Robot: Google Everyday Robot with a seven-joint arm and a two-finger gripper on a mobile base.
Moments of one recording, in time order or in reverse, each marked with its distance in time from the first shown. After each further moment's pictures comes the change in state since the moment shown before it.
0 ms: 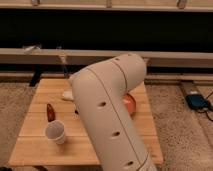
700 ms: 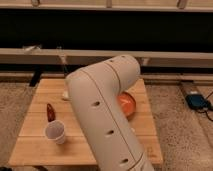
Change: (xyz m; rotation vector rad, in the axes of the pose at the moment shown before) arm -0.012 0.000 -0.002 -0.016 0.017 -0.027
